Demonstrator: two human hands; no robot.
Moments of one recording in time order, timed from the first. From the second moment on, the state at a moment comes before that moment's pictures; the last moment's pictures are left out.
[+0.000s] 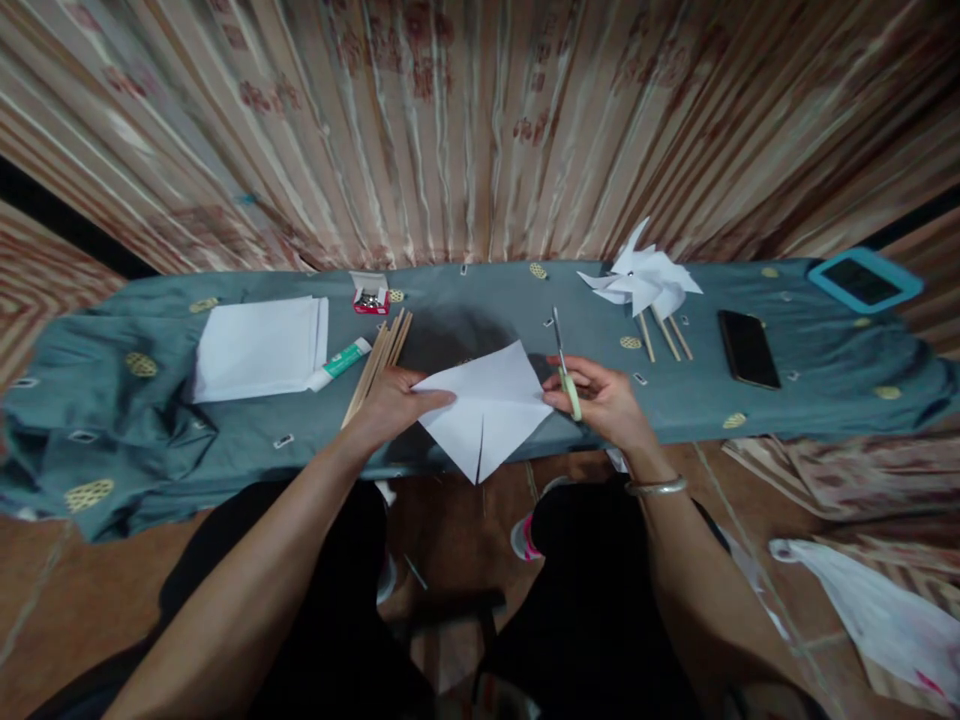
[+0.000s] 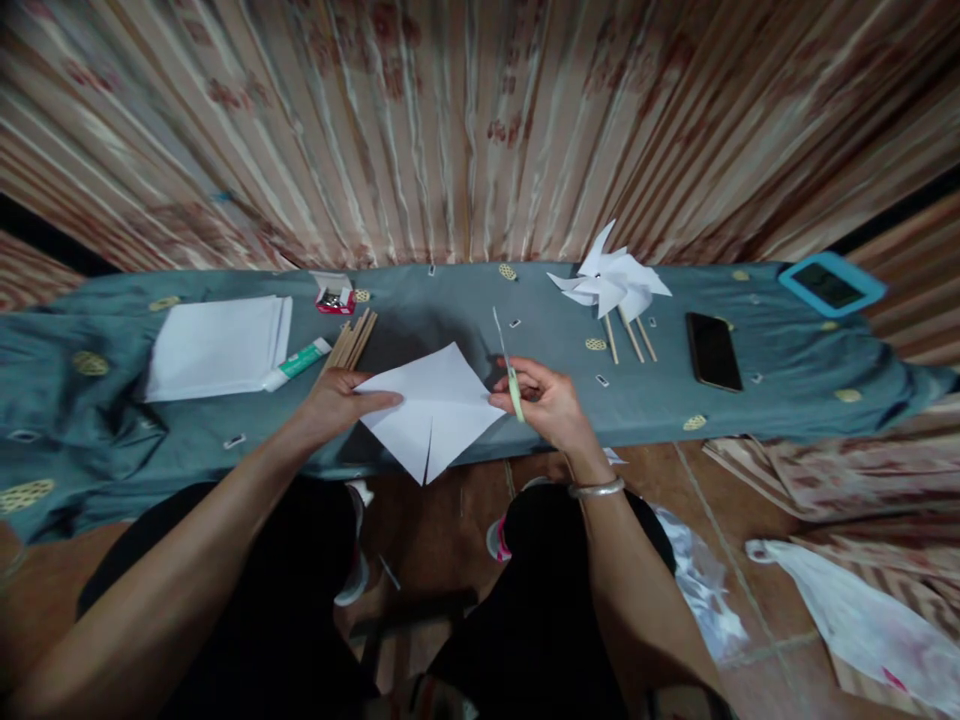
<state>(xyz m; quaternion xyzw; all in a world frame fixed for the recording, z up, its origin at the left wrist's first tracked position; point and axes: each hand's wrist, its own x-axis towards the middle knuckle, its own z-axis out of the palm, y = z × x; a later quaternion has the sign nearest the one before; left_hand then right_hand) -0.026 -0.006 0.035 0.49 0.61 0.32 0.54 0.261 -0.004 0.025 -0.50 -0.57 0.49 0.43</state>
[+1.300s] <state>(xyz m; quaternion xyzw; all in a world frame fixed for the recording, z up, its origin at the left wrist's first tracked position) 0.030 -0.001 0.029 0.36 0.51 0.62 0.47 0.196 -0.010 0.017 -0.48 -0.53 0.52 0.47</state>
